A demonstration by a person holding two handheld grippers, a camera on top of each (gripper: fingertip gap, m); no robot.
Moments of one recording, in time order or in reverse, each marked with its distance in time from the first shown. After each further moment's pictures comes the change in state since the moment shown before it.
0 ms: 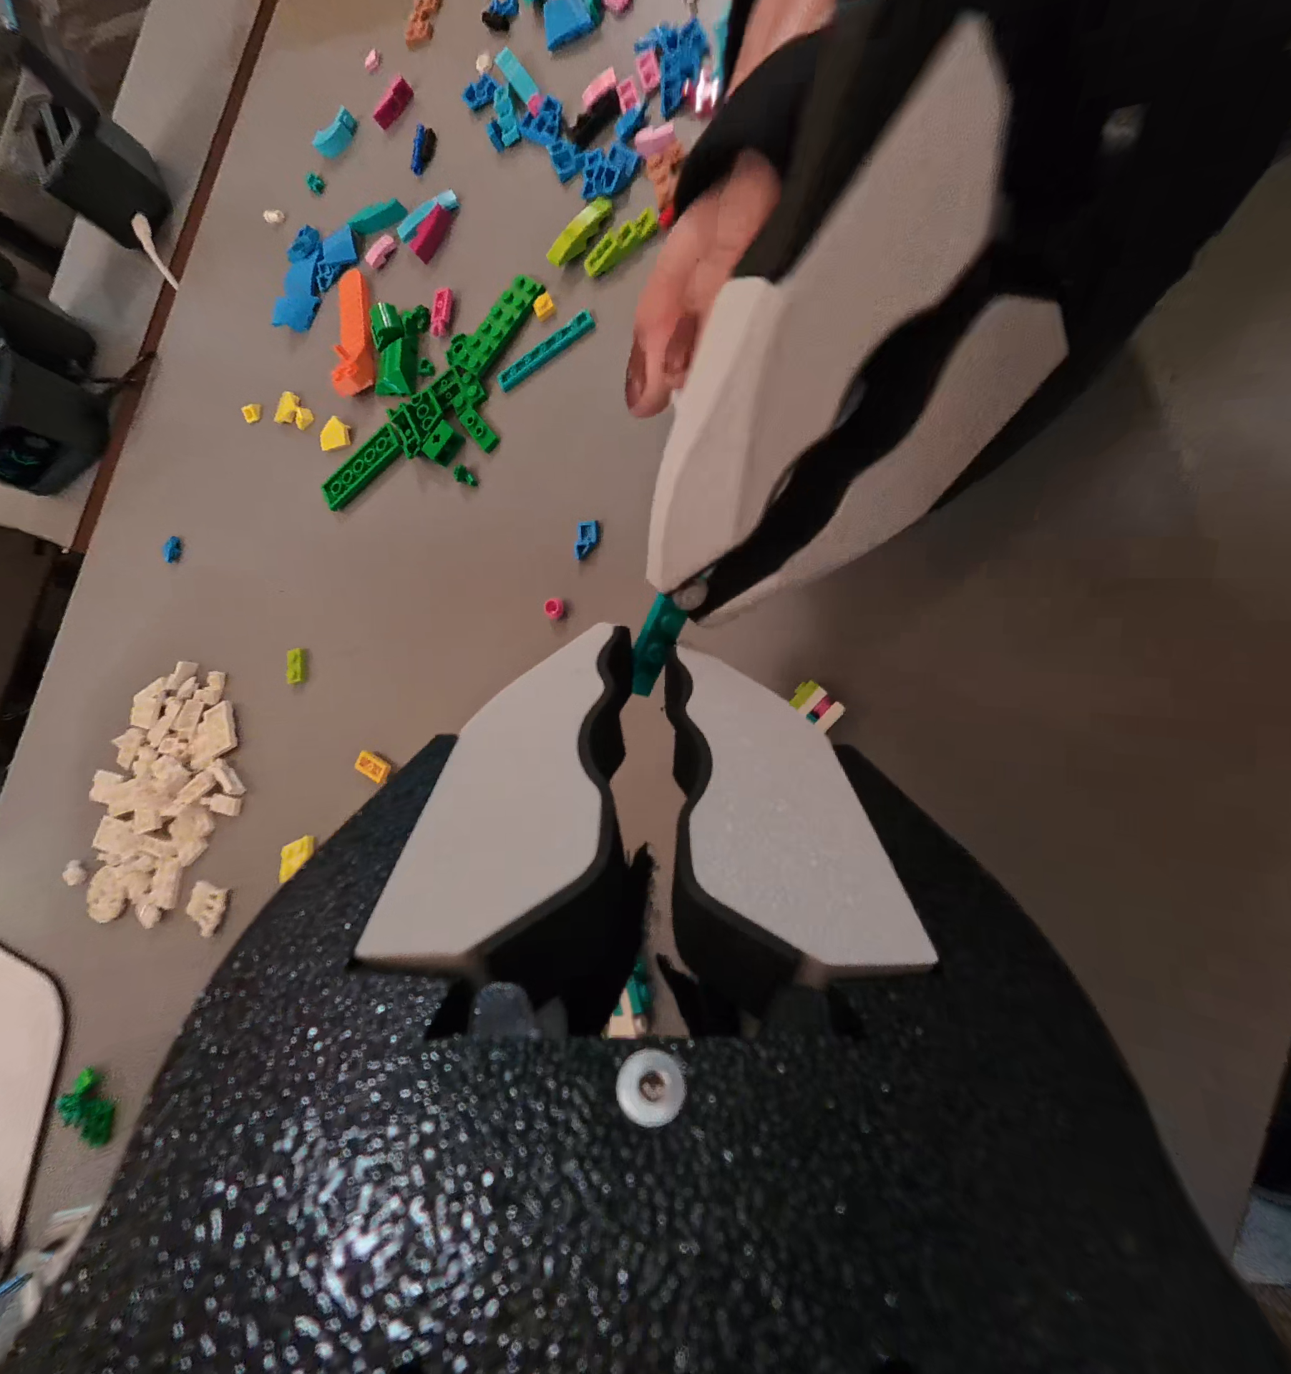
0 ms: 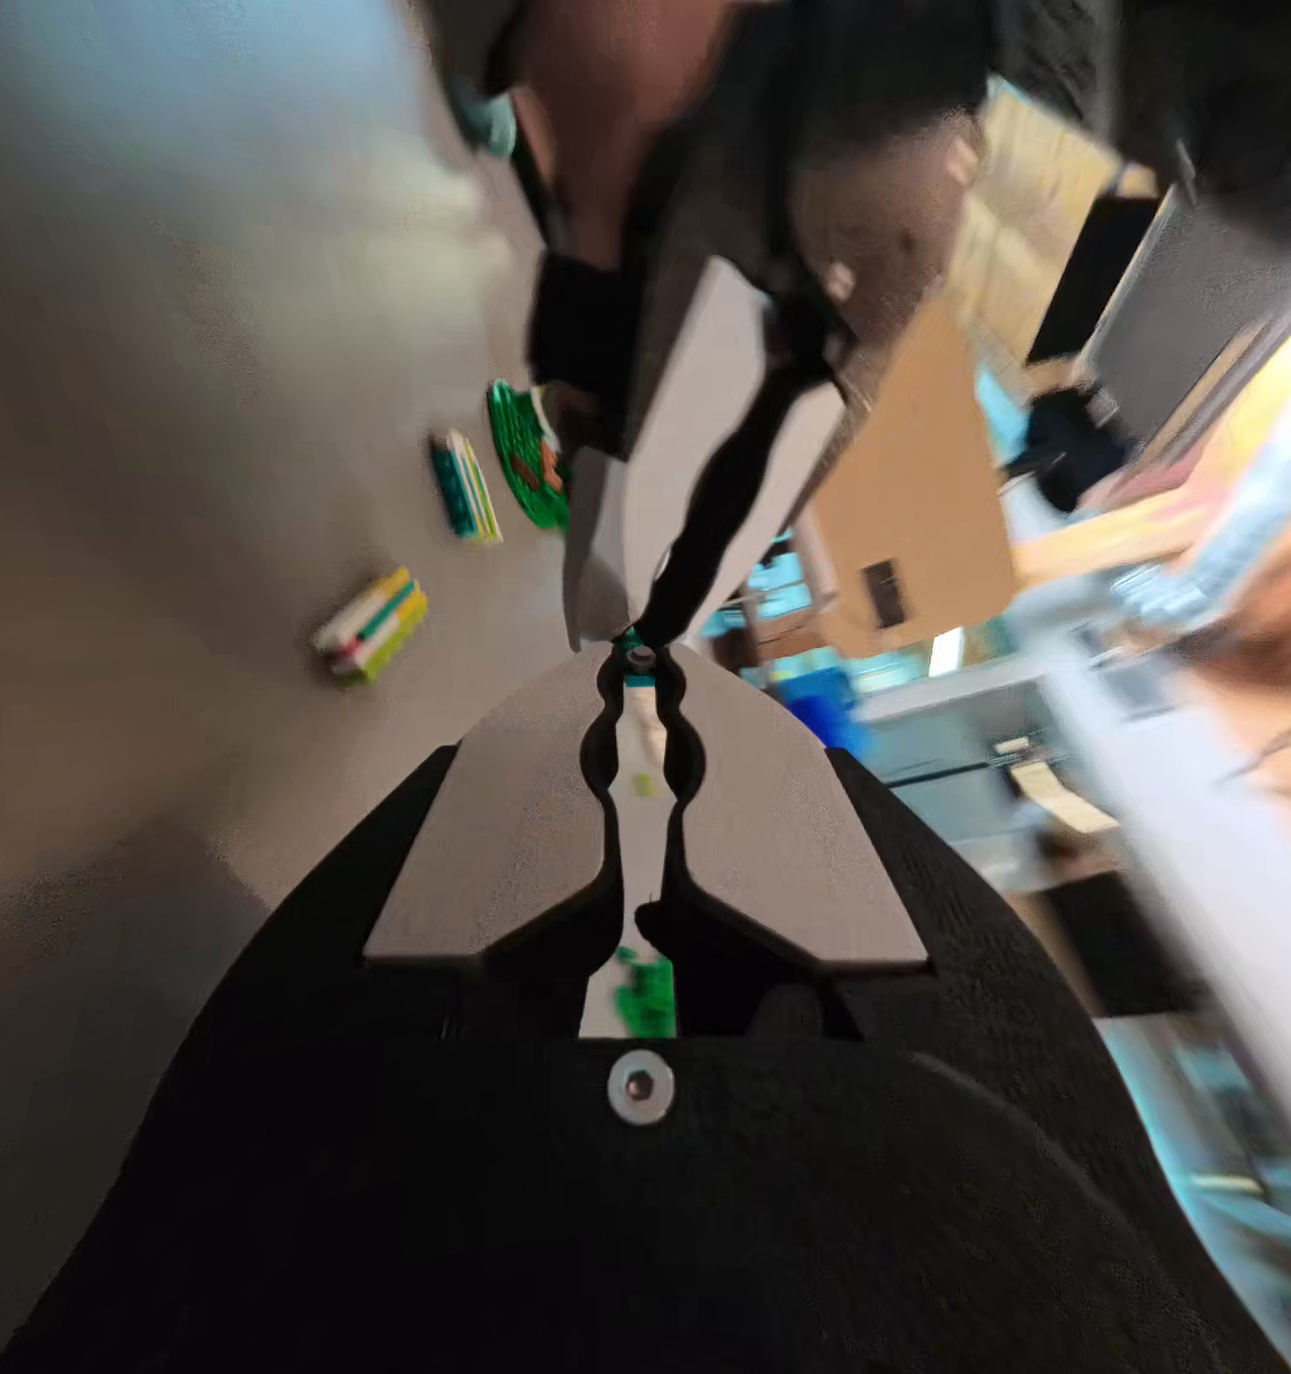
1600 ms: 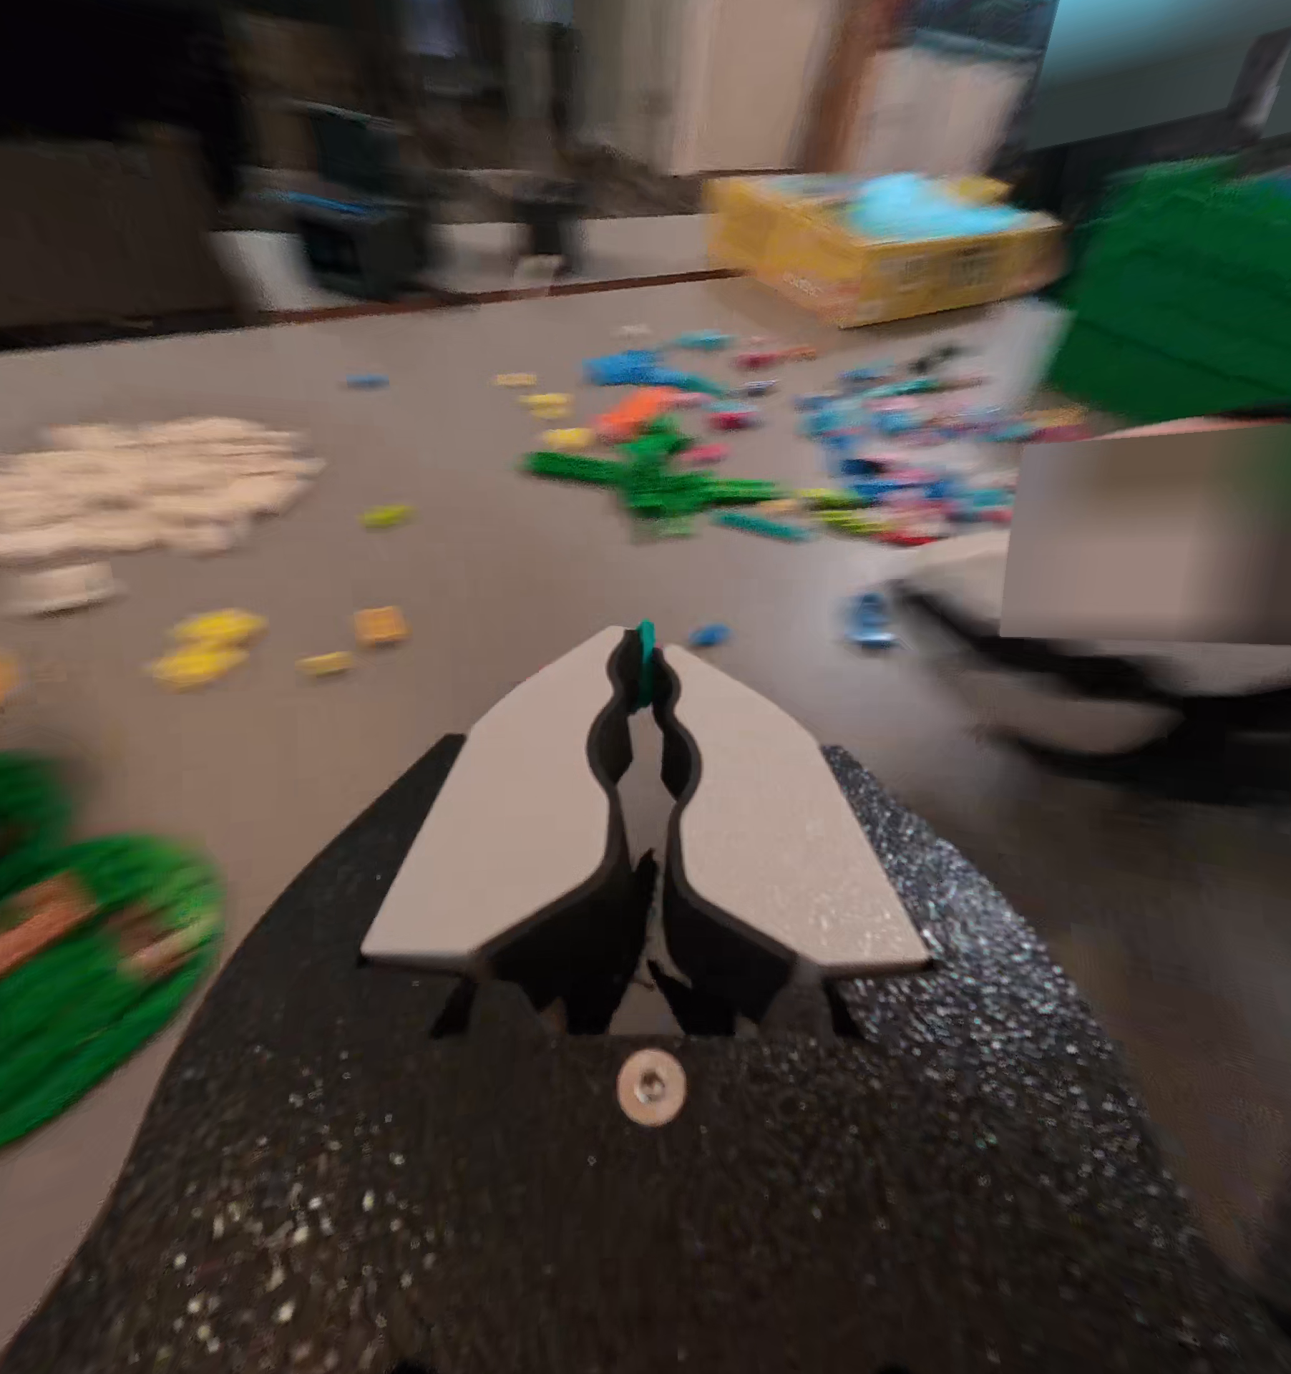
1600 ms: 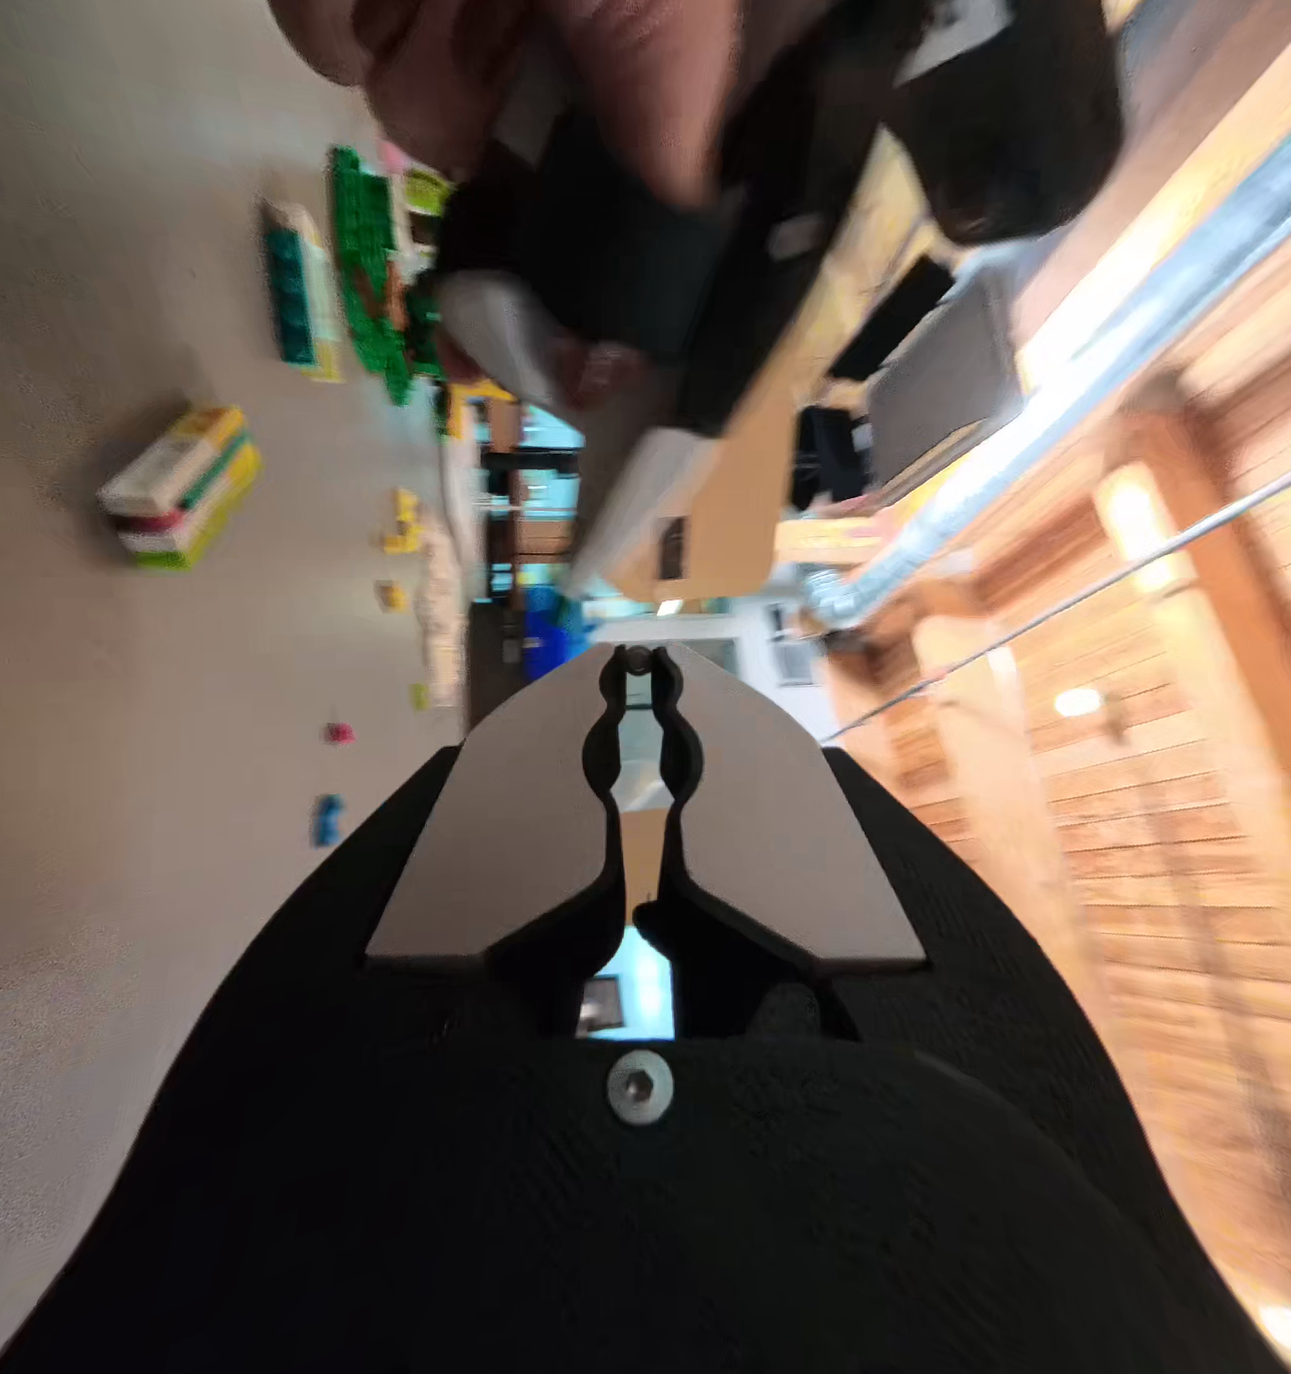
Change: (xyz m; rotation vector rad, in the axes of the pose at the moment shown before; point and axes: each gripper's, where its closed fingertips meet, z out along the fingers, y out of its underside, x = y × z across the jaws) left arm -0.038 0.015 -0.015 0.391 -0.281 -0.761; right arm 0.026 0.002 -0.002 -0.171 0.289 -0.510
